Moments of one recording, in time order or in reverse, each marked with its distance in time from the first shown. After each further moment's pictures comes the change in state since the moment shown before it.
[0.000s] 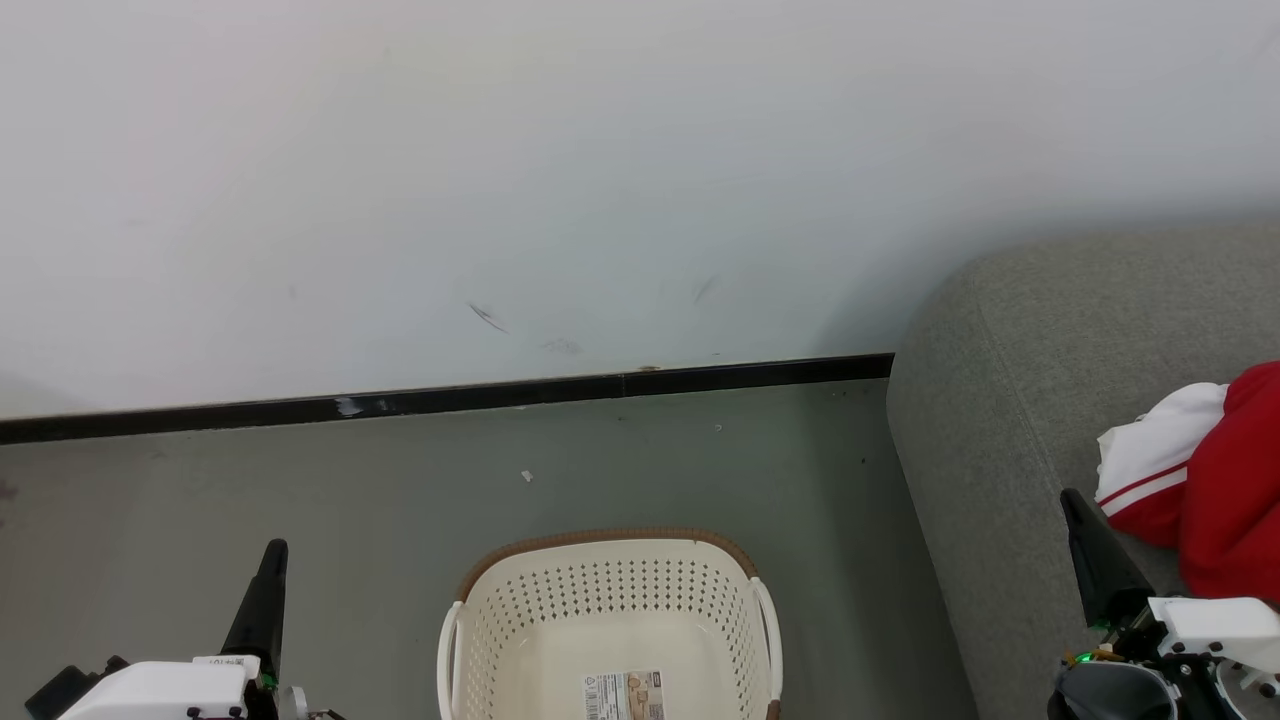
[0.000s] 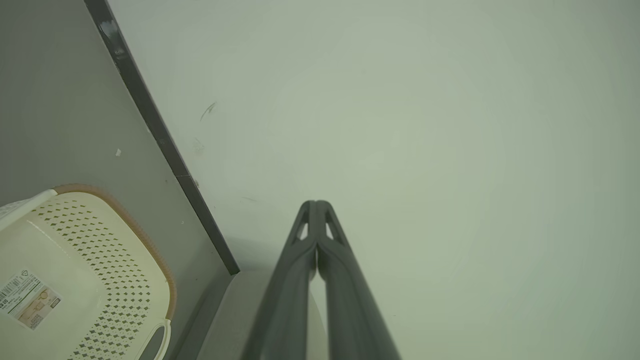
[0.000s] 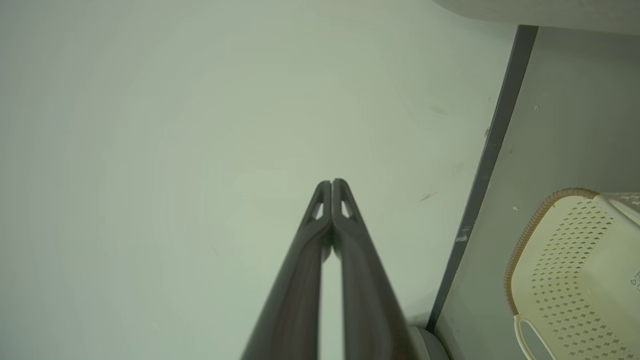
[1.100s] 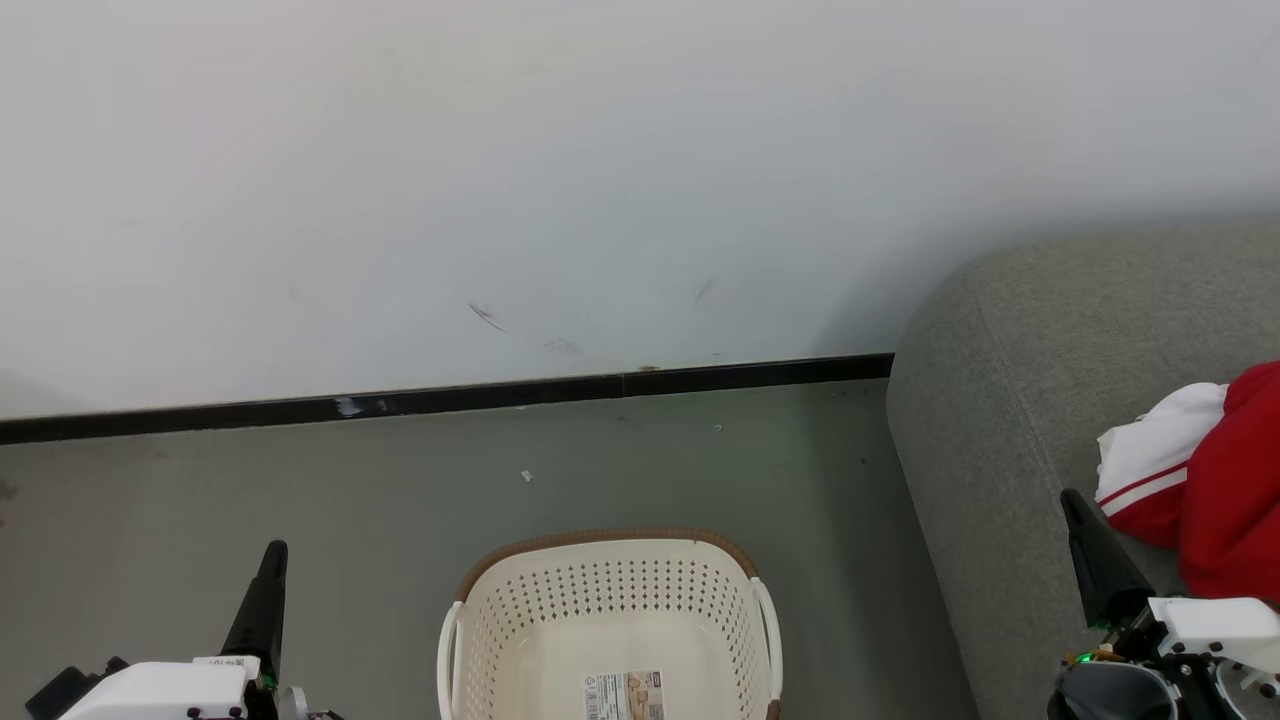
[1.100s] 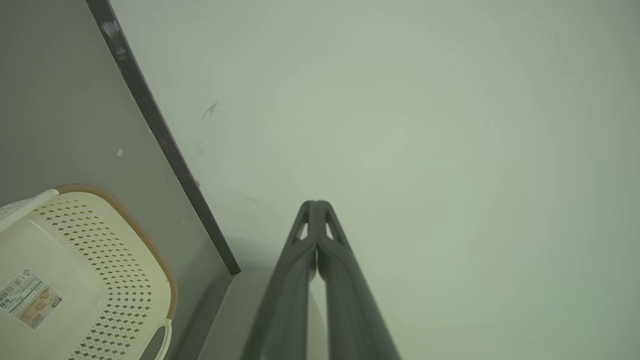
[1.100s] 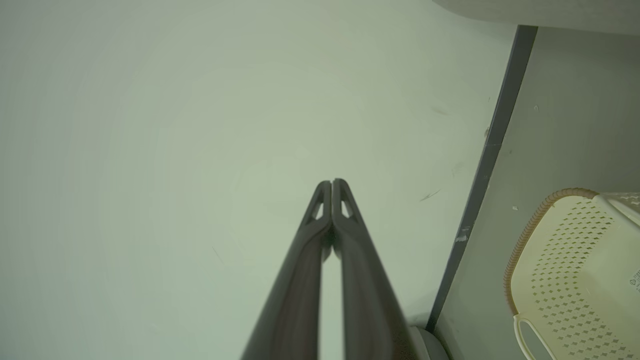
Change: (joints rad) left arm -0.001 0.000 0.000 0.005 0.000 0.000 0.000; right arm 0.000 0.000 0.000 0.001 0.000 0.000 0.000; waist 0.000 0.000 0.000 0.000
